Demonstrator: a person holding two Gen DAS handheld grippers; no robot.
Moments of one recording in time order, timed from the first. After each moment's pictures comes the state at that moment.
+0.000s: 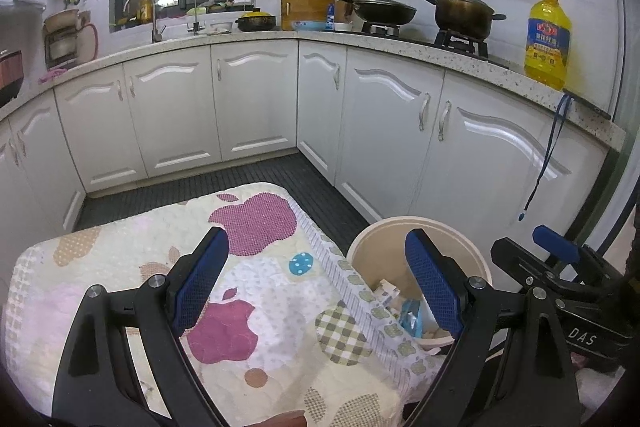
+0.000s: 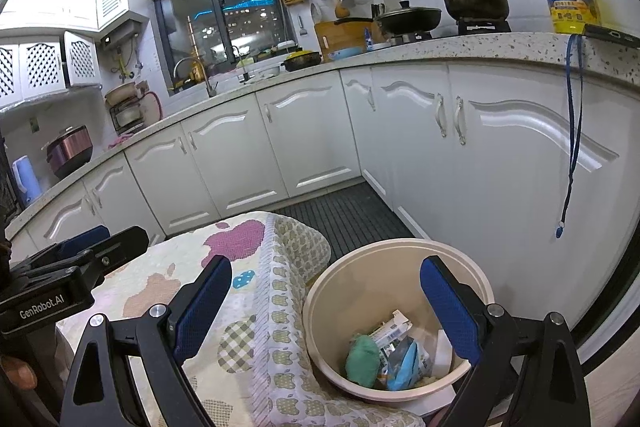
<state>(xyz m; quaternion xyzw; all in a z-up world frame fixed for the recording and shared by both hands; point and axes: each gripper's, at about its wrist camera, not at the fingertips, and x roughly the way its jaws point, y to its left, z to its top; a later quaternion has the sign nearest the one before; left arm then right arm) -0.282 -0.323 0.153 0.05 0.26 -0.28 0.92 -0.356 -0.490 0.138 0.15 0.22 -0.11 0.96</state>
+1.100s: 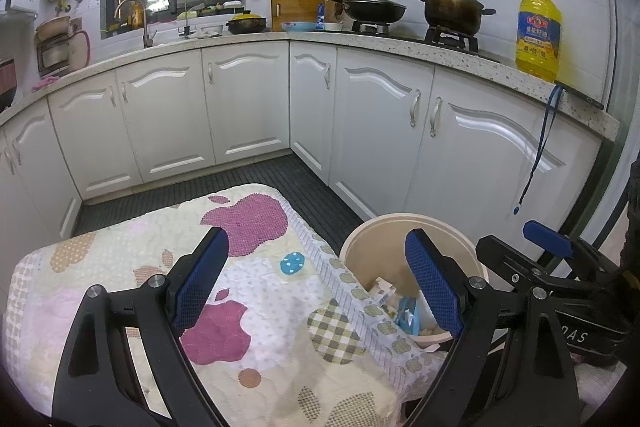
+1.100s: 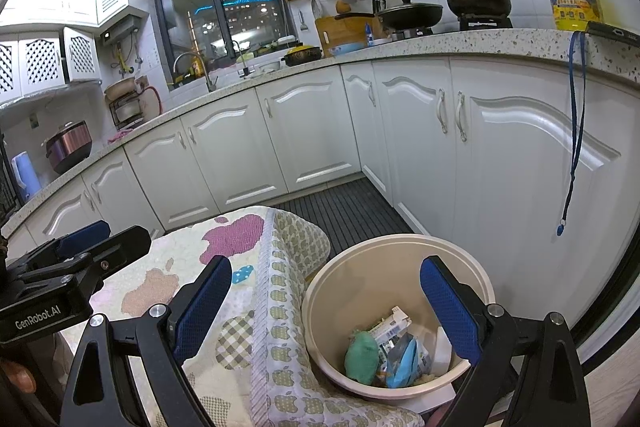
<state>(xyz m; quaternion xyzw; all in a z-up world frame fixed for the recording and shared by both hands) -0.286 -0.328 0.152 0.06 0.26 -0.29 0.92 -0.354 -0.491 0.134 0.15 0.23 -0.11 0.96</state>
